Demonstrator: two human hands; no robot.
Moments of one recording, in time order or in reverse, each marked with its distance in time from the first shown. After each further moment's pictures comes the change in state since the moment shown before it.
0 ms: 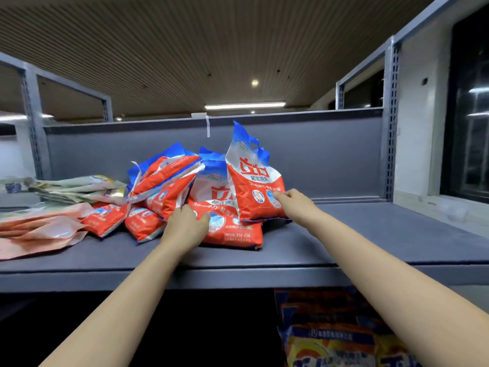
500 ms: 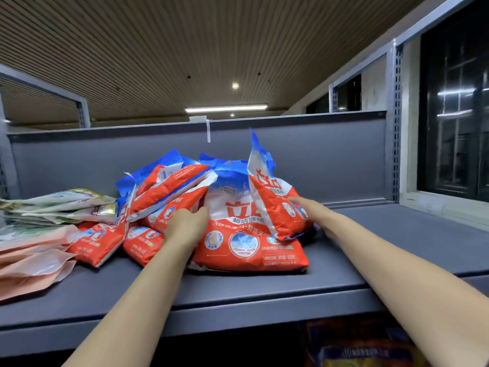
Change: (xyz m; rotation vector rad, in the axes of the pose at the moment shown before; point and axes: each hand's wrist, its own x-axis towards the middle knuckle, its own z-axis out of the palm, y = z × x) left_hand 0.075 -0.021 -0.013 -0.325 -0.054 -0.174; right_hand 0.073 0.019 0.025 0.334 -0.048 0.232
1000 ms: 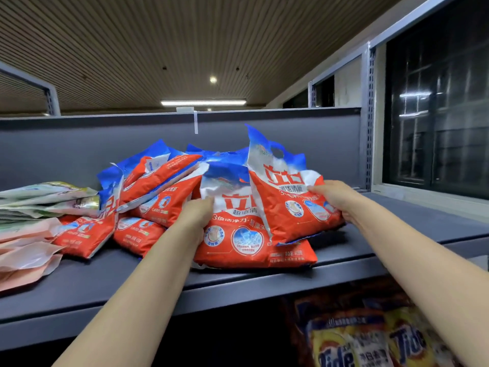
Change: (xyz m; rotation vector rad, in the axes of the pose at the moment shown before) left_hand -0.020 0.012 0.006 -0.398 -0.309 -0.080; right_hand -0.076 -0.014 -0.034 0.038 0.258 -0.088
